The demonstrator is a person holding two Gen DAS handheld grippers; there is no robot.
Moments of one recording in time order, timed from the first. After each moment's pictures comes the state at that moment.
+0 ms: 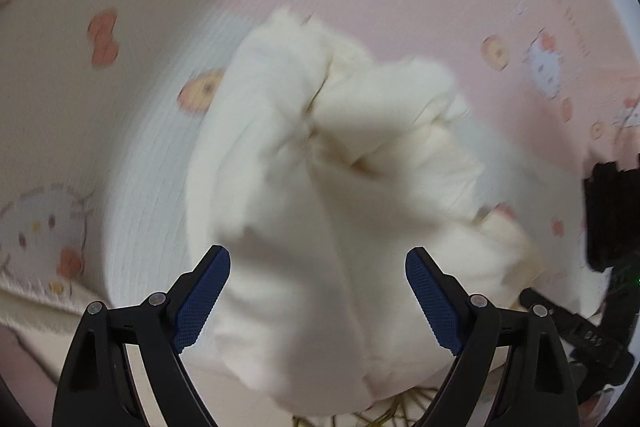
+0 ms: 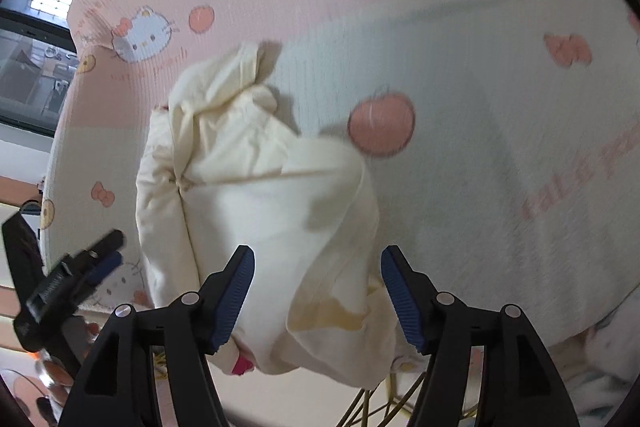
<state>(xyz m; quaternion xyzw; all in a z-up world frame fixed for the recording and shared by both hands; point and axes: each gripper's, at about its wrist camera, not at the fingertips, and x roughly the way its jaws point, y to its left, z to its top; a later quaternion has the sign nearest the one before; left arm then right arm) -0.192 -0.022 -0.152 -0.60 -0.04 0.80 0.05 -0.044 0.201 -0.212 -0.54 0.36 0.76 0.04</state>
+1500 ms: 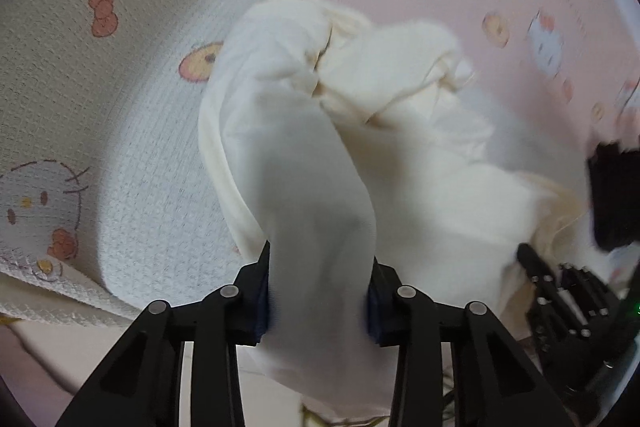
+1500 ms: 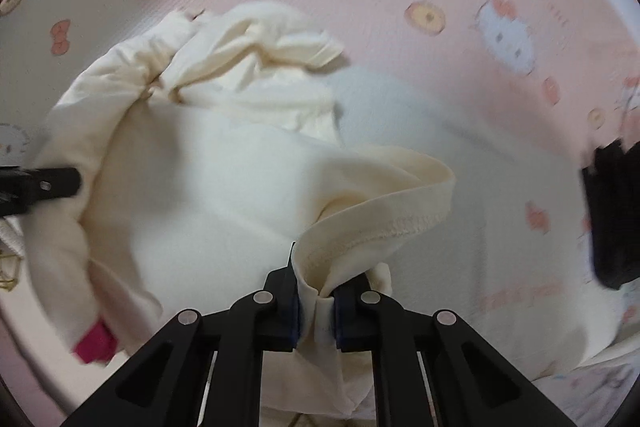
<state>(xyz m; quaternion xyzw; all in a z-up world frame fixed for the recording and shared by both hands) -0.148 -0.034 -0.148 -0.60 -0.06 0.80 0.08 -0.074 0.097 -0.205 -0.53 -0.02 0.84 0.11</state>
